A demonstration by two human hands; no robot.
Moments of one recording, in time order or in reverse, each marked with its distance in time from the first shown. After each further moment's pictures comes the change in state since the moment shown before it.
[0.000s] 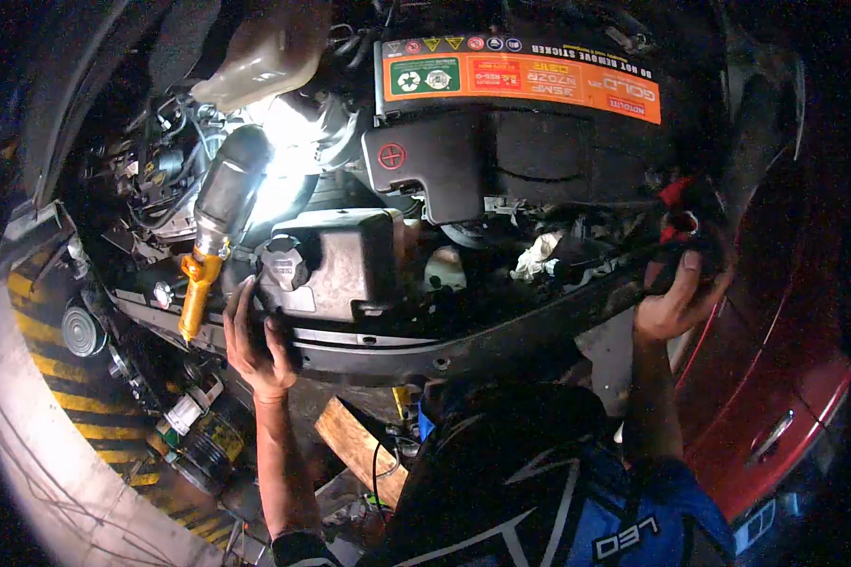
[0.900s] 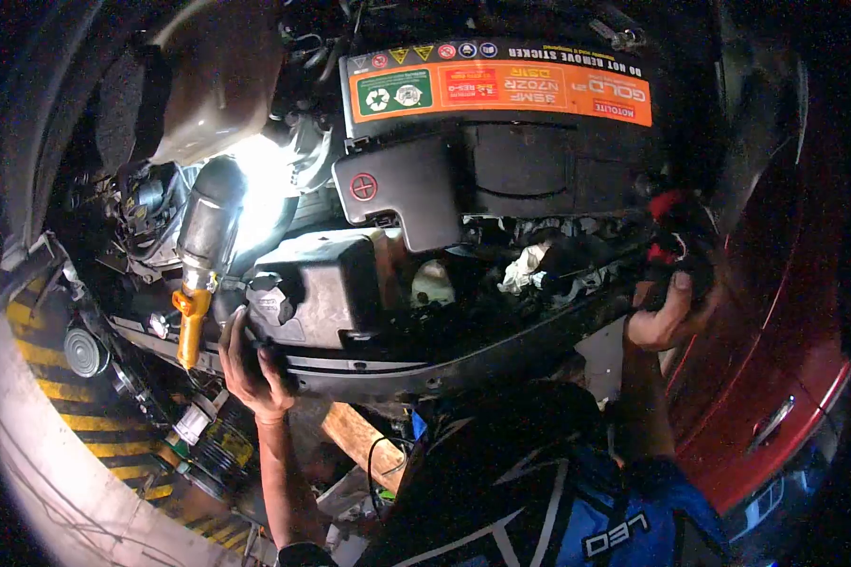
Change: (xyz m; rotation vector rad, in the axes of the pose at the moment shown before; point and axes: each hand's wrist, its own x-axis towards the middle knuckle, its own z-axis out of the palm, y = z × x) left_hand 0.002 0.000 0.001 0.032 -0.026 0.002; right_hand 0.008 0.004 -0.009 -0.226 -0.136 -0.316
